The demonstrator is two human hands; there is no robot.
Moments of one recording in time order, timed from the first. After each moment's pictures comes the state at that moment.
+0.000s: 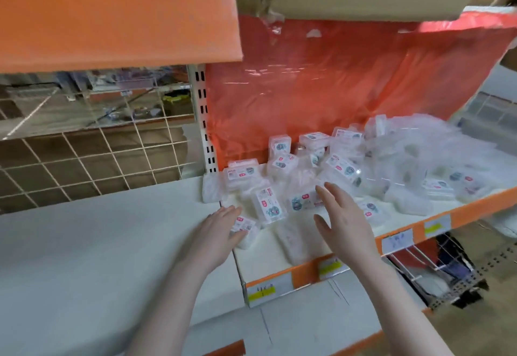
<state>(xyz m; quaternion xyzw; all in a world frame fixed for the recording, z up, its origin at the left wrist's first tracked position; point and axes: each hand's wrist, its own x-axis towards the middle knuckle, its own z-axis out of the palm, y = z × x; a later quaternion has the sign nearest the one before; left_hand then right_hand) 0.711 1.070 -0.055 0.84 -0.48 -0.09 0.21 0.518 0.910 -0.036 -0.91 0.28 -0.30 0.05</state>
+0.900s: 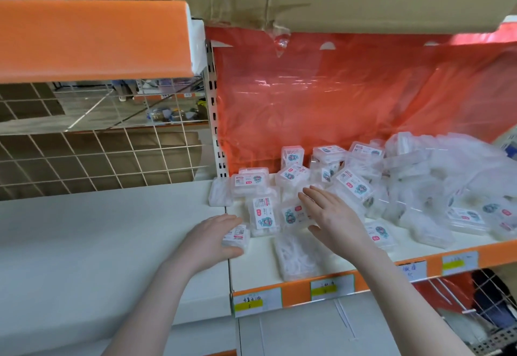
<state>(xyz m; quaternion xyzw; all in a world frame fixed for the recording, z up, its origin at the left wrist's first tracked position) 0.705 1.074 -0.044 0.86 -0.46 -0.11 0.16 0.543 0.860 -0.029 -0.97 0.10 -0.22 -0.06</state>
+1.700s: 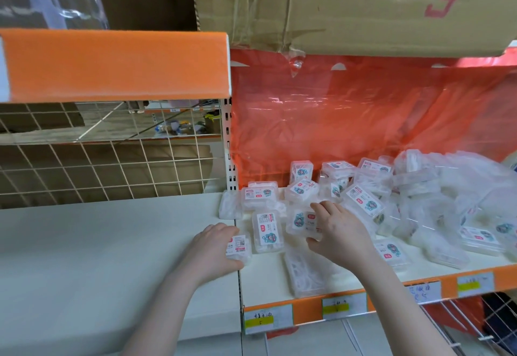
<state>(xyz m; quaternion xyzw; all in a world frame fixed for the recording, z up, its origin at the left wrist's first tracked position) 0.711 1.081 -0.039 0.89 -0.43 -0.07 0.15 0.556 0.871 -0.018 -0.97 0.18 -0.14 -0.03</state>
